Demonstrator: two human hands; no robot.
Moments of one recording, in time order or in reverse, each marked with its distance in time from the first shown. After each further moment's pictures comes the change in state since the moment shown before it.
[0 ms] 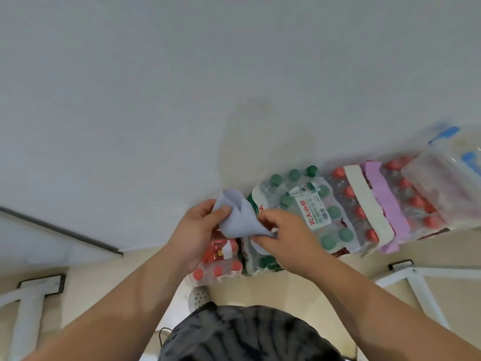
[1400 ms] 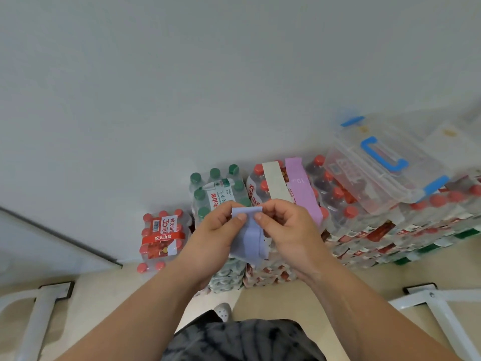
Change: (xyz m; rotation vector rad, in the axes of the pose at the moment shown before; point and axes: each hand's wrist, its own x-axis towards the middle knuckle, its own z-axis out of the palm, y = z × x) left_hand -0.064 -0.064 0.302 0.439 0.019 0.214; right_hand -0.130 0.148 -0.175 0.627 0.188 -0.078
